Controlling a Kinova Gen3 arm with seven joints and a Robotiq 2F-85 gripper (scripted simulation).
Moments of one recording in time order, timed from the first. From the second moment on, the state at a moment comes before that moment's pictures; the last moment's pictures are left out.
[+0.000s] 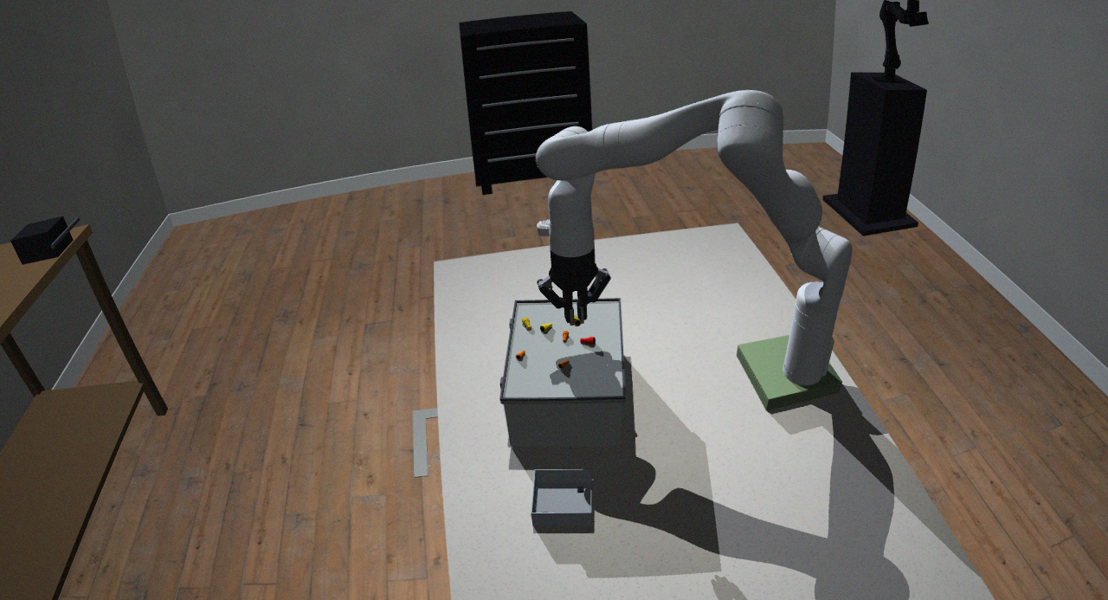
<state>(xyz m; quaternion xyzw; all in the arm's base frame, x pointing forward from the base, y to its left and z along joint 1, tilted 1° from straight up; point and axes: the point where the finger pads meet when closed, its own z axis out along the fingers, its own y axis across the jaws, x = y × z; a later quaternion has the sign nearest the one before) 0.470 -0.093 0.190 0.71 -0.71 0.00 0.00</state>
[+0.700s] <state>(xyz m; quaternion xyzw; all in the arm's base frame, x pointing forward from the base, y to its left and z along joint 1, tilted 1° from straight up) 0.527 0.055 0.190 0.71 -0.70 0.00 0.00</state>
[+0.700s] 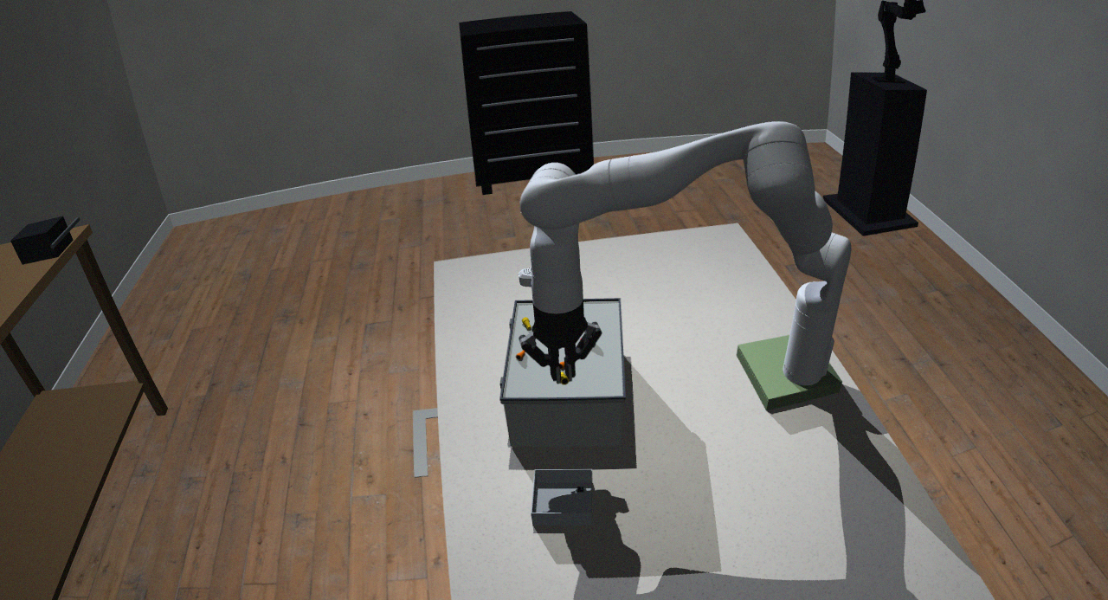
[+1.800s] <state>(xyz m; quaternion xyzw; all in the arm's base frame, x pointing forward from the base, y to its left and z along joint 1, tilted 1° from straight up) 0.561 0.137 0.185 0.72 -0.70 0.00 0.01</state>
